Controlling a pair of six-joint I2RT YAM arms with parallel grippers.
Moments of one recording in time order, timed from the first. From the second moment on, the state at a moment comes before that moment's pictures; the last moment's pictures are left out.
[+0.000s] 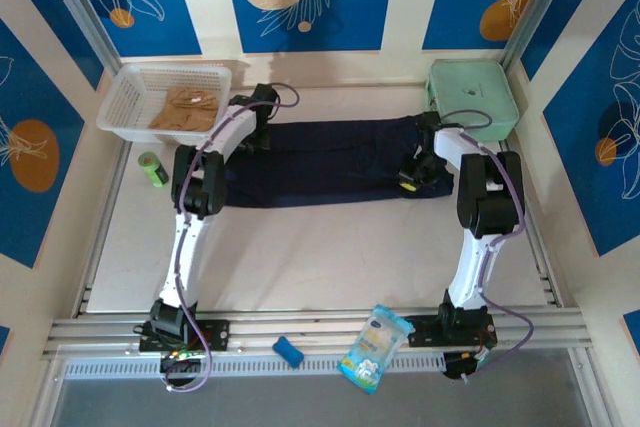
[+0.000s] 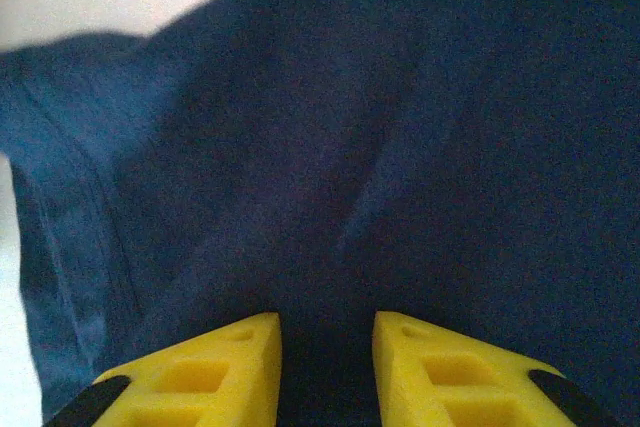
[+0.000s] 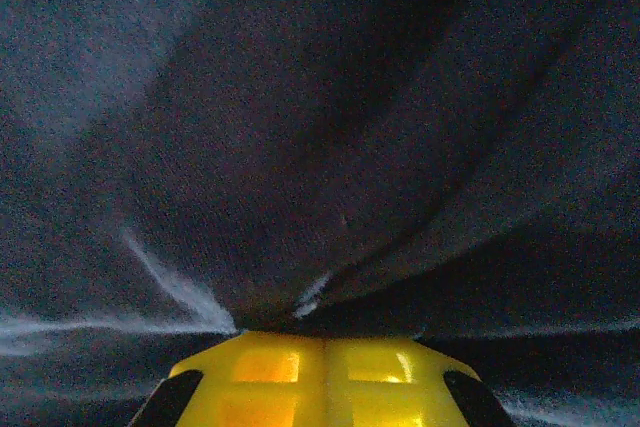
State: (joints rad) left arm -0.32 2.47 2.16 -1.03 -0.33 -0.21; right arm 0.06 2.01 1.40 -0.85 -0.17 0.47
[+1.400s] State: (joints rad) left arm -0.93 1.76 1.20 -0.86 -0.04 -0.82; right arm 0.02 2.75 2.71 -1.19 -0.41 0.34
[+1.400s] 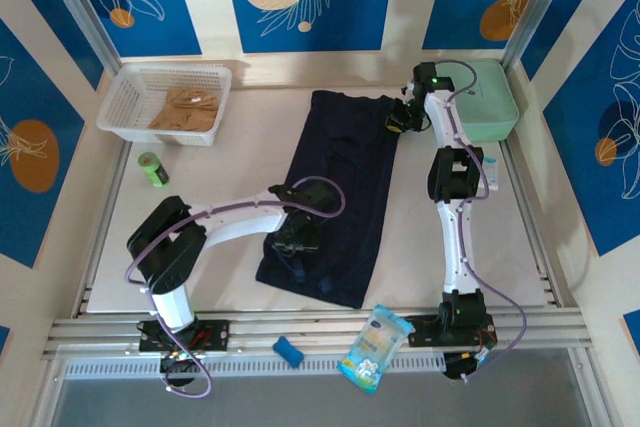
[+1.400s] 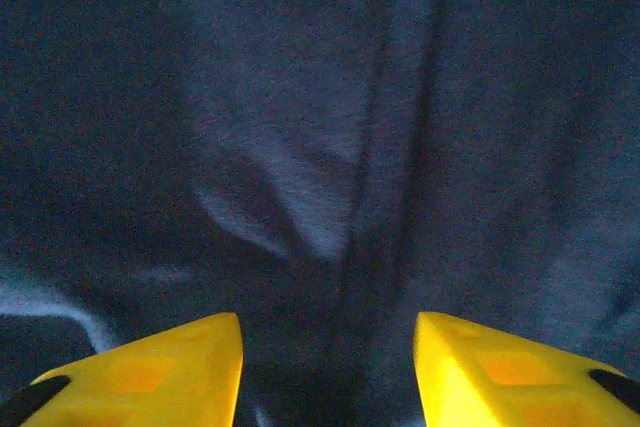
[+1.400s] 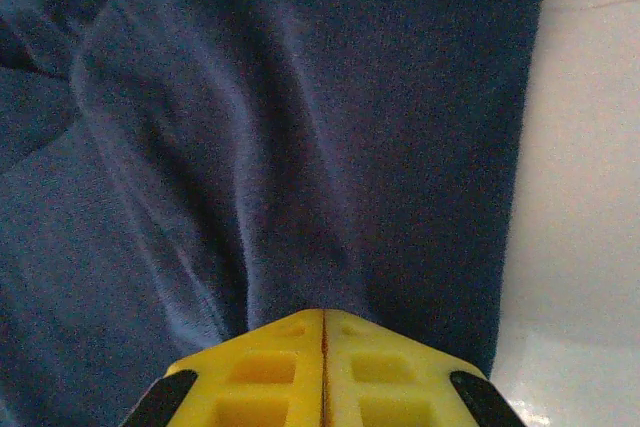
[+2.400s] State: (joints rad) left arm -0.72 1.78 1.08 -0.70 -0.07 -0.62; right arm 0.21 2.01 1.51 -0.90 -0.28 0.69
